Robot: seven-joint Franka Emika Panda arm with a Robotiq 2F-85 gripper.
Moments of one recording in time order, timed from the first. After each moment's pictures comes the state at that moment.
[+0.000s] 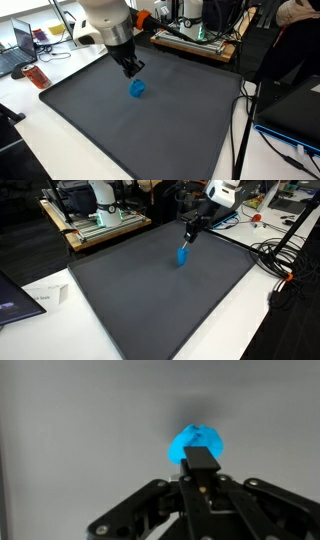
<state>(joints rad) 0.15 0.62 0.01 -1.45 -0.20 1.81 0.26</state>
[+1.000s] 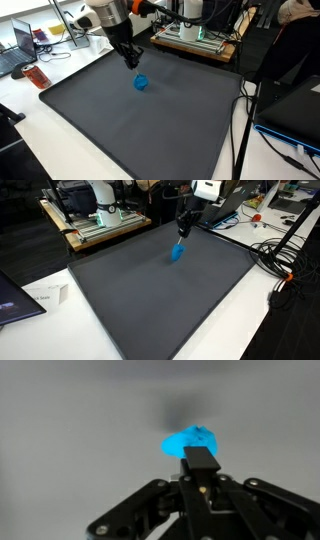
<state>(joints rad) 0.09 0.46 0.01 -1.65 -0.07 1.92 0.19</state>
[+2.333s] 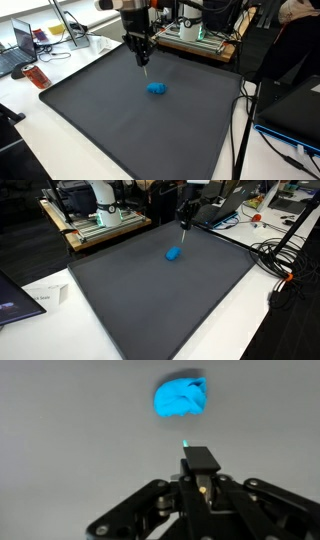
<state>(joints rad) 0.11 0.26 0.04 -1.97 -0.05 2.23 0.20</state>
